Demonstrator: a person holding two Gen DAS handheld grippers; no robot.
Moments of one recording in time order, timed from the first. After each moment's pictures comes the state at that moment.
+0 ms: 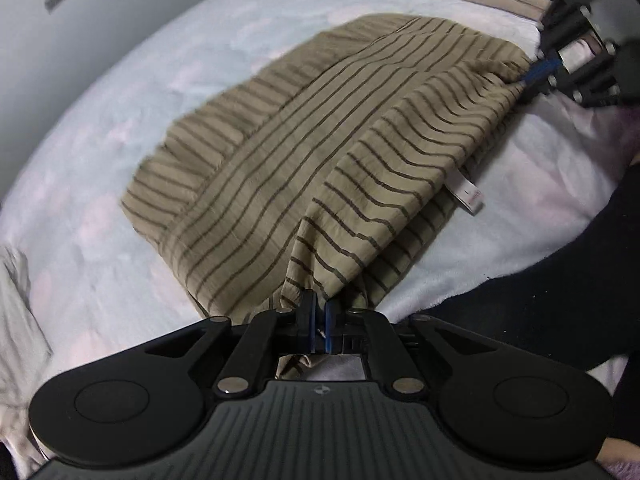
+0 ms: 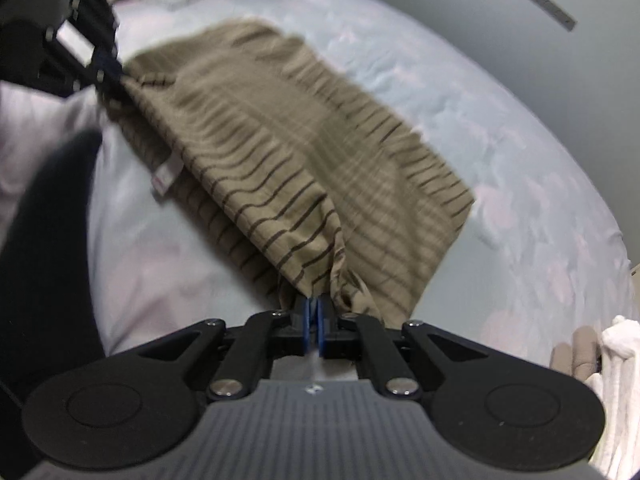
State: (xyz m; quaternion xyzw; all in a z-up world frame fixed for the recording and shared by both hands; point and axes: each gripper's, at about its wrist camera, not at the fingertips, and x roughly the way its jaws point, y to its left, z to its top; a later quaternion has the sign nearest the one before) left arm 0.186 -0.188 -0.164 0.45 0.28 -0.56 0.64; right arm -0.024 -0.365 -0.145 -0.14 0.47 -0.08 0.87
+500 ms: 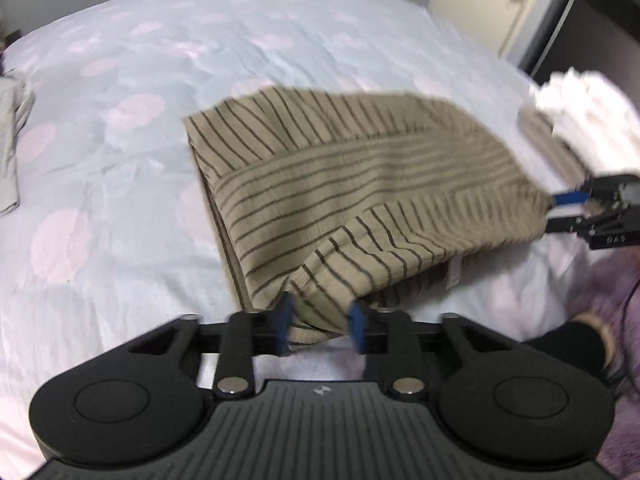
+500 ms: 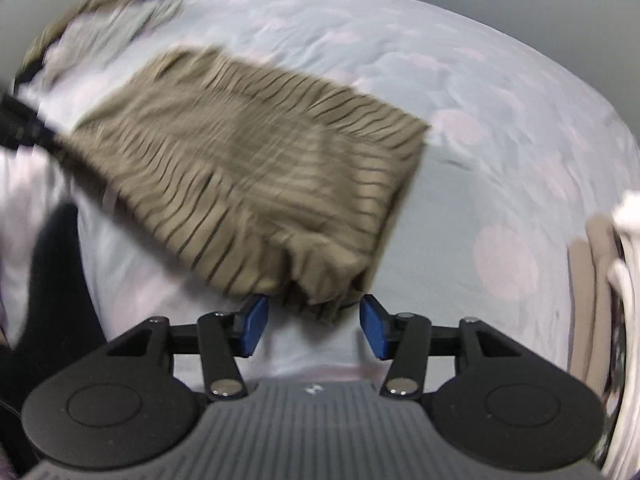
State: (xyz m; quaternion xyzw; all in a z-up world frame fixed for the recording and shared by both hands) left arm 0.250 -0.145 -0.124 0.21 0.43 -0.55 0.68; right arm -0.057 -0.419 -0.124 0.07 0.45 -0.14 0.88
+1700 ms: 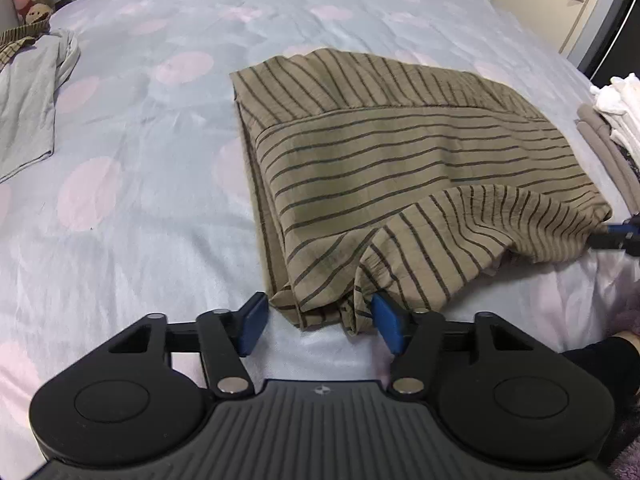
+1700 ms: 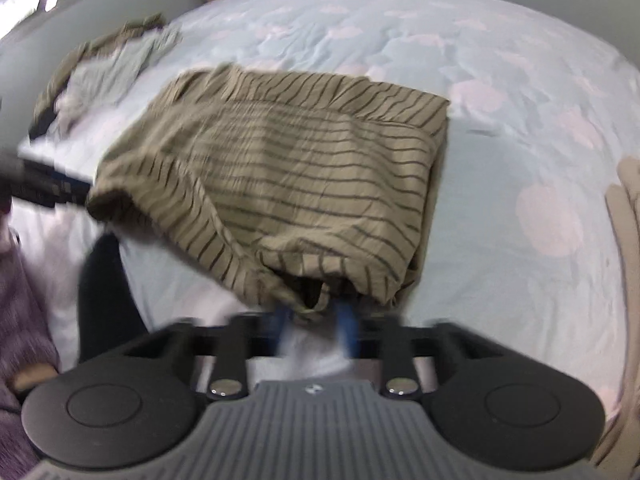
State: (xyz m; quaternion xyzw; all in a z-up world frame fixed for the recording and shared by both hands) left arm 0.246 -0.153 -0.148 0.24 0.46 -0.46 0.72; right arm -0.060 -0.414 -0.134 0.17 0.43 -0.12 0.88
